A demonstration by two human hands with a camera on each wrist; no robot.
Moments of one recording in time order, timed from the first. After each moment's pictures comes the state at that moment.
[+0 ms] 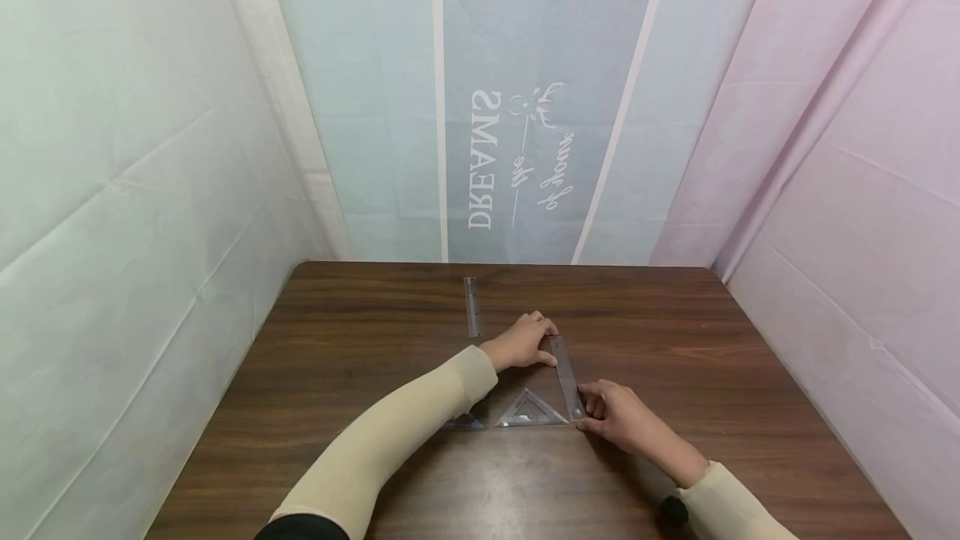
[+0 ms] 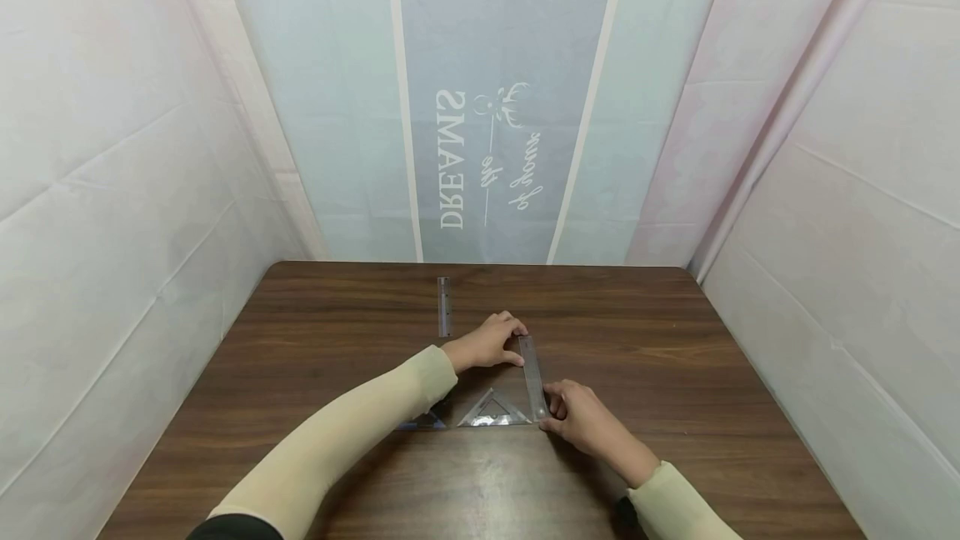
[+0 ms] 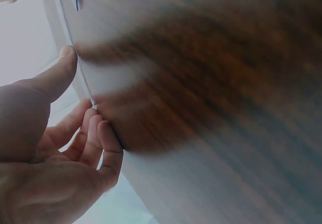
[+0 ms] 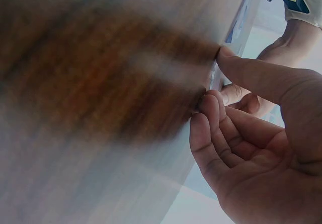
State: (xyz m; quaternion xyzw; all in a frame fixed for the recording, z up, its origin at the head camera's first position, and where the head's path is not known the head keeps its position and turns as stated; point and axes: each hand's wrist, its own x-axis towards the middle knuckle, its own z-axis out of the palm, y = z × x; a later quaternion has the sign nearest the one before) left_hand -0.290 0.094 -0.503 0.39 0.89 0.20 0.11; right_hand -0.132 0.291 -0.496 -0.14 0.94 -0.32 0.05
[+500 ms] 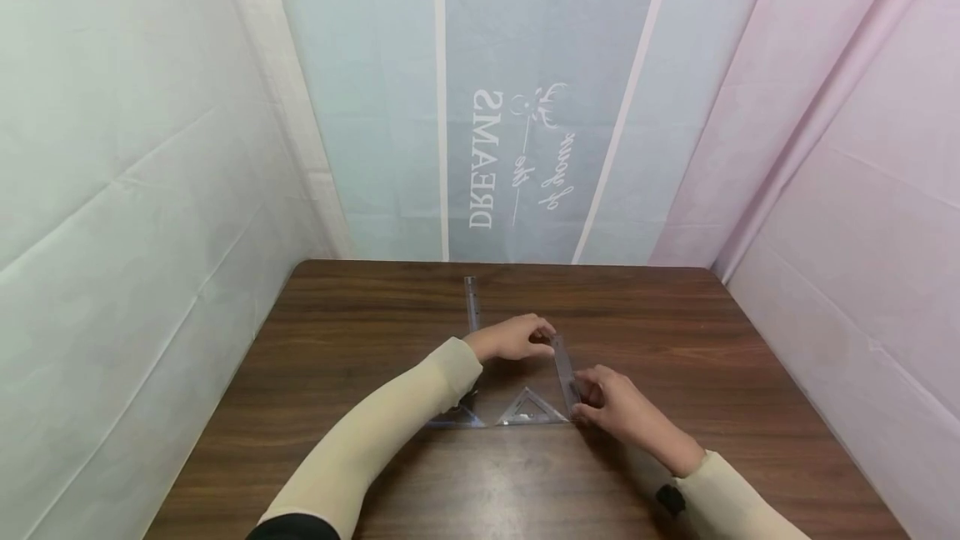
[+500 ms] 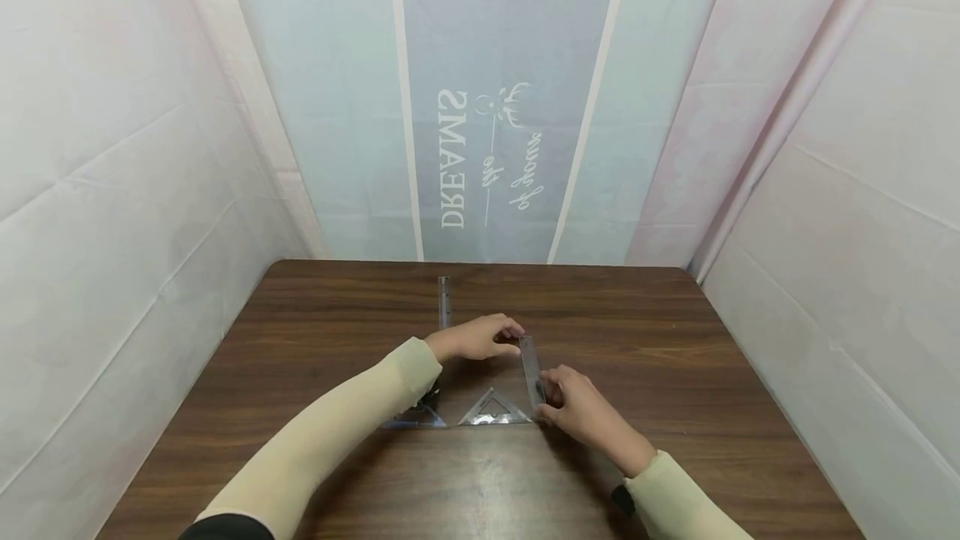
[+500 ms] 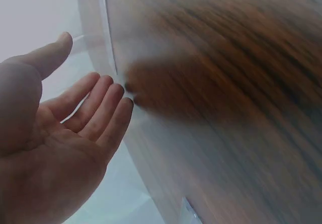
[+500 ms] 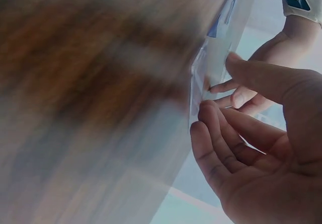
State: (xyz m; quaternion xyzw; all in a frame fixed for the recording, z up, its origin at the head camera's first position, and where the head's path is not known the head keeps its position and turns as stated) left_hand -0.297 0.070 -0.488 0.42 0.85 0.26 0.19; right_hand -0.140 0.285 -0.484 -0.13 0.94 -0.31 0.04
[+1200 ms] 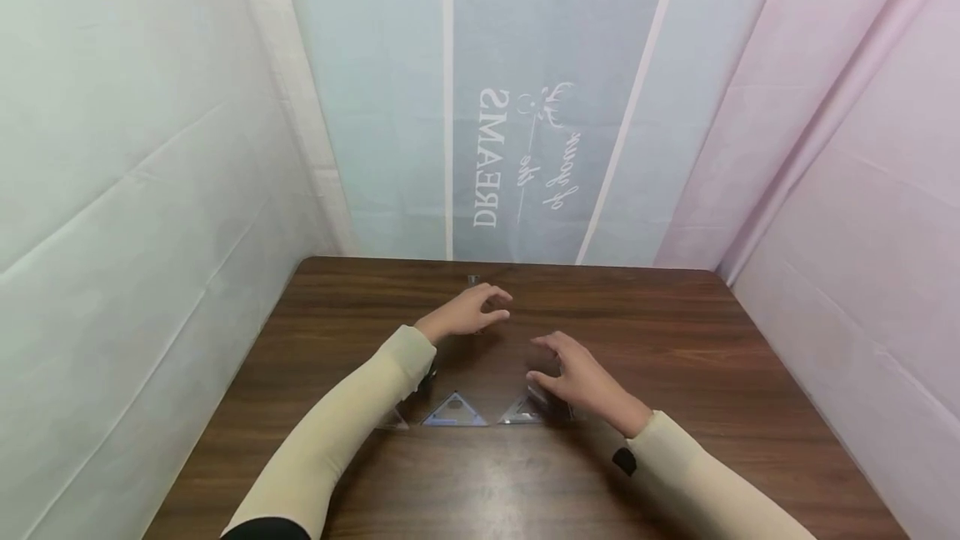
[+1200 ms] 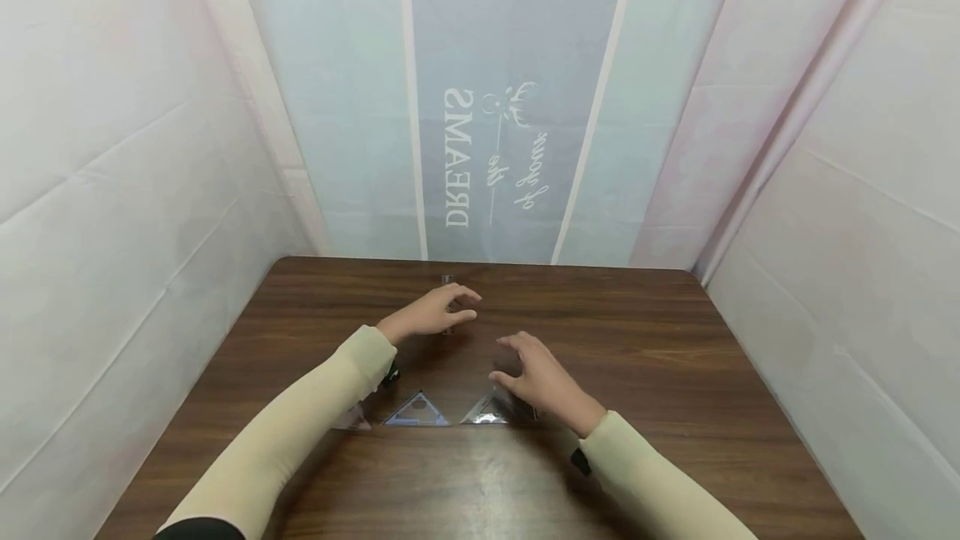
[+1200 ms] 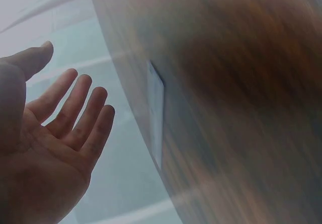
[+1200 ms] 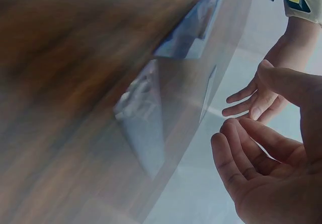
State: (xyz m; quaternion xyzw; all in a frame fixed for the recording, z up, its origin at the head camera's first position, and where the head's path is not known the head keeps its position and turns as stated) left_hand -0.333 -0.010 -0.478 0.38 0.86 0.32 0.10; right_hand -0.184 0.231 -0.476 -0.16 0.94 -0.29 0.02
